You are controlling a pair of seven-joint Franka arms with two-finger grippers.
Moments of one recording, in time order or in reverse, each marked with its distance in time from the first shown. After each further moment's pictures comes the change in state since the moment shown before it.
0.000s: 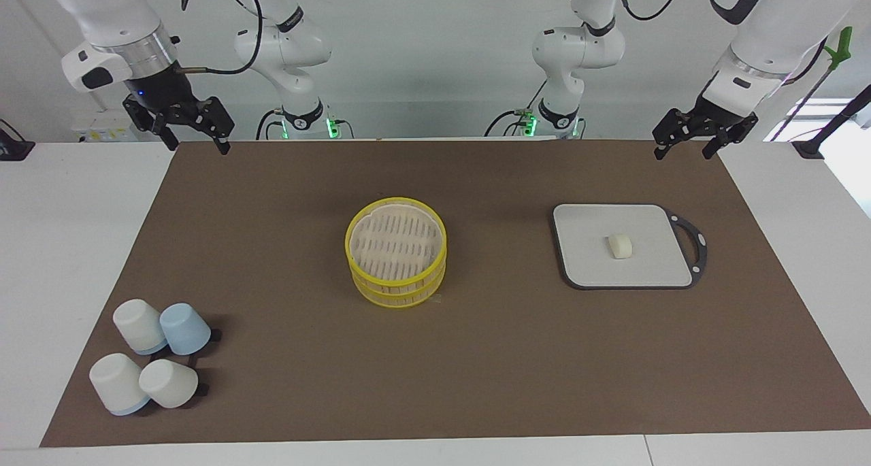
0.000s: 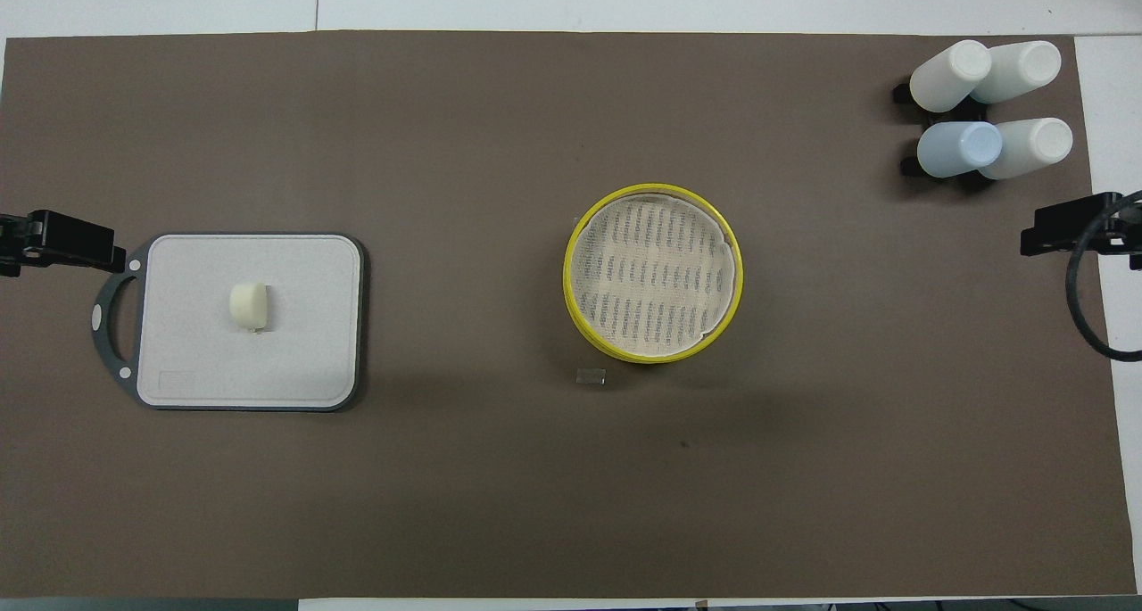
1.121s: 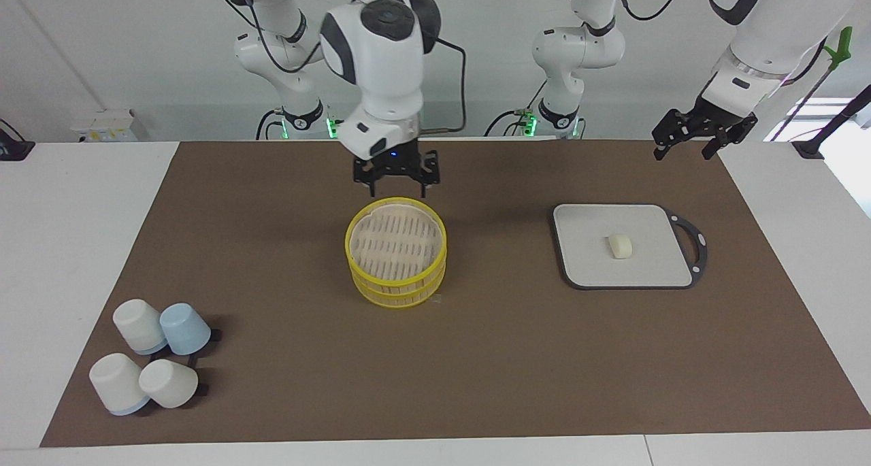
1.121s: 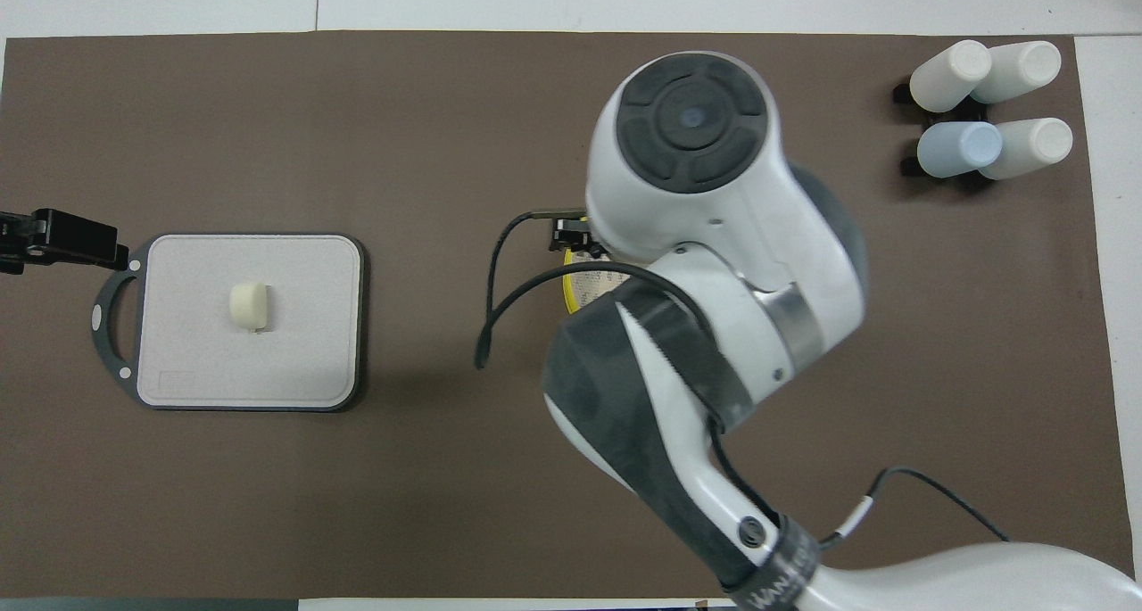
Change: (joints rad) left arm -0.001 -0.001 0.000 -0.018 0.000 0.030 0.000; right arm 0.293 0.453 0.364 0.261 -0.126 0.200 0.571
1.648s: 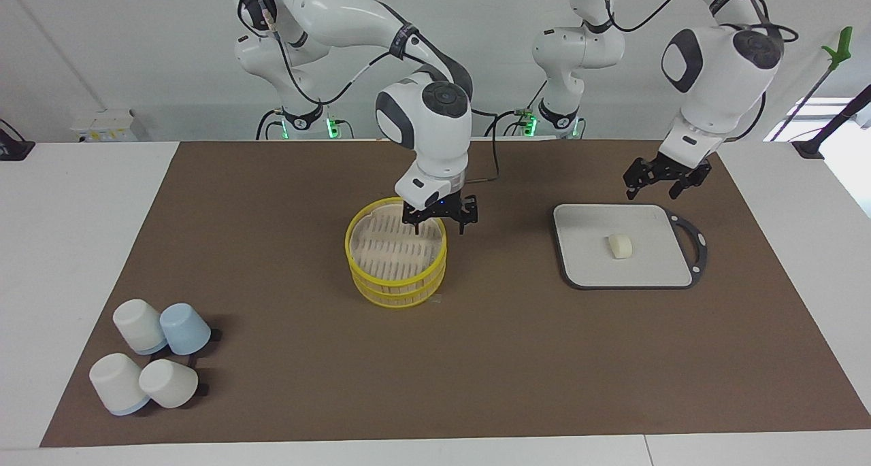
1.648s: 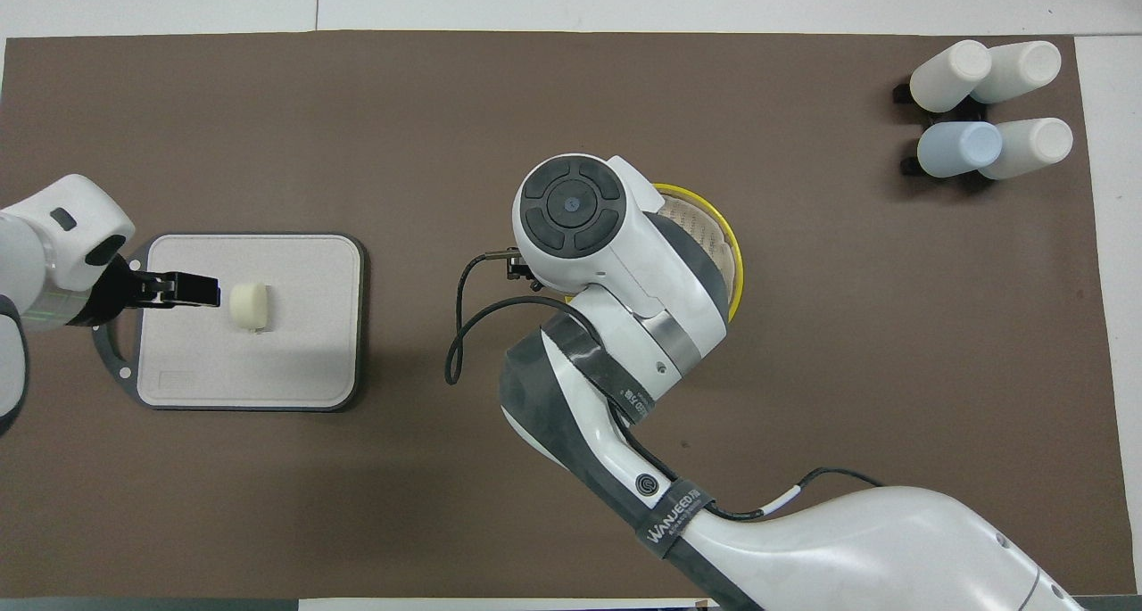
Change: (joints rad) left arm 0.002 -0.089 0.004 -0.534 0.000 0.493 0.027; right arm 0.040 0.065 0.002 -0.168 -0.034 0.206 0.021
